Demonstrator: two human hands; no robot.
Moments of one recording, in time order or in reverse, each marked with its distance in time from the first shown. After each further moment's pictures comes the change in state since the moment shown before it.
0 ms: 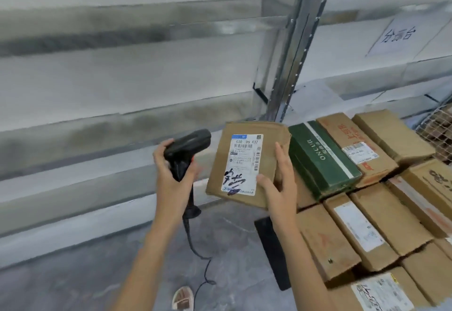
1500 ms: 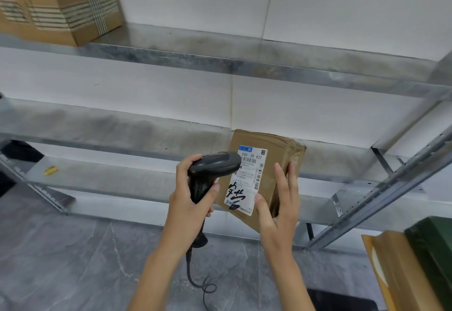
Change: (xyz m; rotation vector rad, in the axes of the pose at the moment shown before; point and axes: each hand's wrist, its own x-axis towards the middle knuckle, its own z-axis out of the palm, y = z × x) left_hand 0.038 0.005 -0.233 0.142 0.240 0.062; right_hand -0.025 -0.025 0.277 -0.048 -0.246 -0.344
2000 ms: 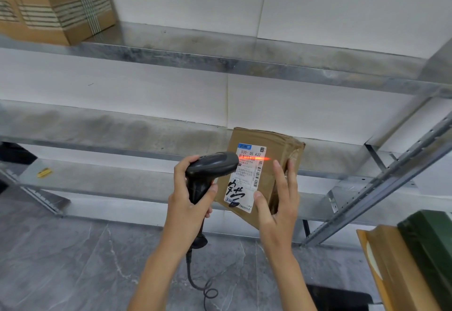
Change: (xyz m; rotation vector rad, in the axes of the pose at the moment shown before) left_hand -0.005 0.000 0.002 -0.016 0.001 0.004; right_hand -0.001 -0.004 -0.005 -0.051 0.002 -0.001
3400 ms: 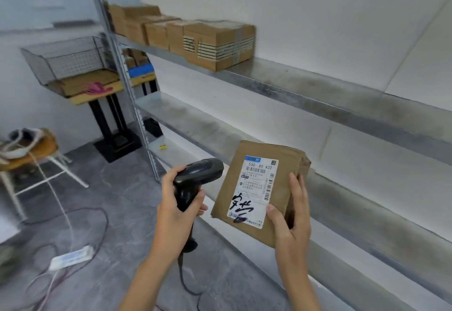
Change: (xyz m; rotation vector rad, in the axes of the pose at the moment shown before) left_hand -0.044 0.027 -0.085 0.121 0.641 0.061; right_hand 0.026 -0.073 0.050 0.529 -0.478 0.041
